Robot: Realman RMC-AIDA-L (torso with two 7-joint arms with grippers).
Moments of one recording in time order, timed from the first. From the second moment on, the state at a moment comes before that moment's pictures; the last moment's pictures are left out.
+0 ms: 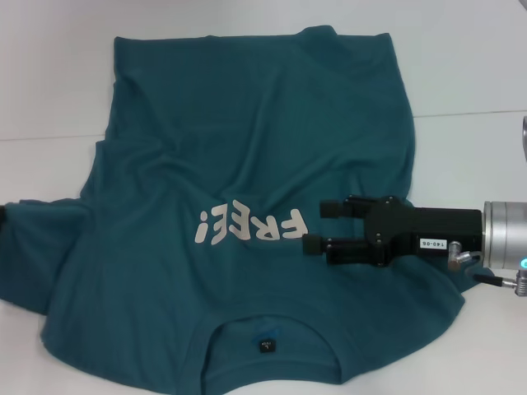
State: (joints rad) left arm -0.43 -2.13 0.49 0.79 2.01 0.96 -1.56; right arm 0.59 2.09 -0.70 -0.62 -1.95 -1.54 1.48
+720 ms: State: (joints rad) left arm -0.46 -2.13 0.51 0.85 2.02 0.96 -1.57; right arm 0.59 2.09 -0.70 -0.61 -1.94 -1.55 1.49
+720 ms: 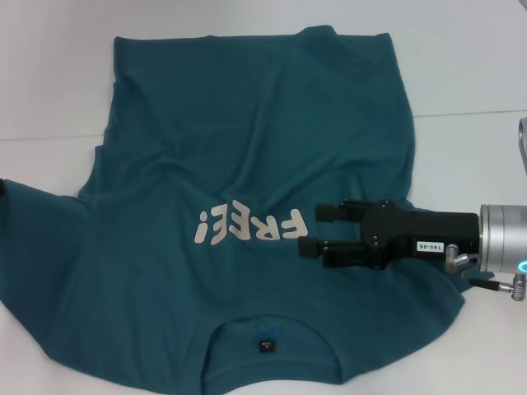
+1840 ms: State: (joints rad) left arm -0.50 -2.16 0.54 0.80 1.90 1.17 -1.72; right arm 0.58 2.09 -0.70 -0.60 -1.94 -1.55 1.48
